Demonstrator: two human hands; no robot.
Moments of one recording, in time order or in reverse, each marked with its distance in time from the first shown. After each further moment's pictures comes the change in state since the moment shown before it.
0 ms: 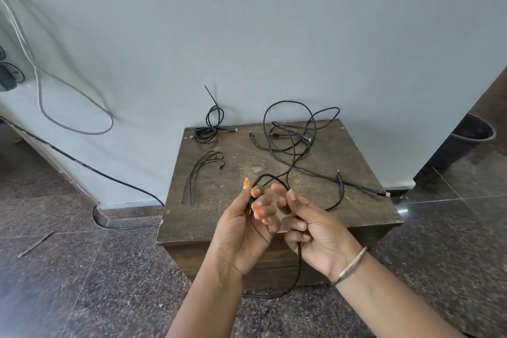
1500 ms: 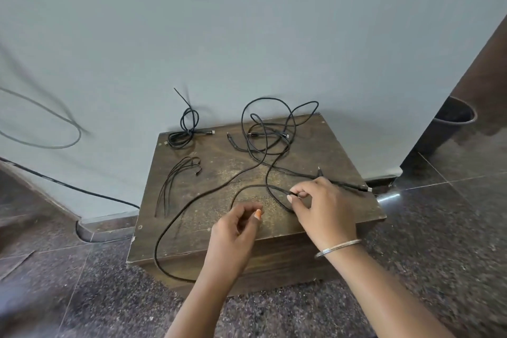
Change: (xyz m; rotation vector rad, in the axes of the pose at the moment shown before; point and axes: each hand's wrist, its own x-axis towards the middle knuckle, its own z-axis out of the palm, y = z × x) left_hand 0.017 -0.022 -0.028 1.480 0.314 0.373; right_hand 0.011 -0.034 -0.042 -1.709 0.658 -0.758
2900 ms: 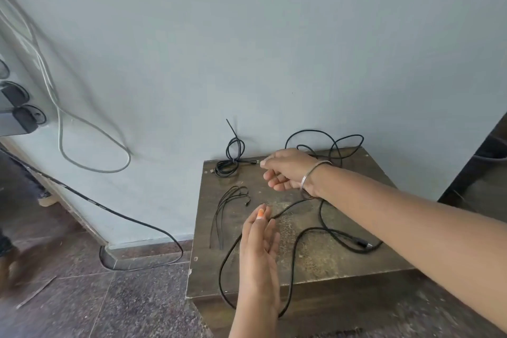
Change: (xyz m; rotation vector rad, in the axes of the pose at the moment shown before) left_hand 0.020 0.008 -0.046 -0.954 0.202 -0.205; right_hand 0.126 -0.142 0.043 0.682 -0.675 0.302
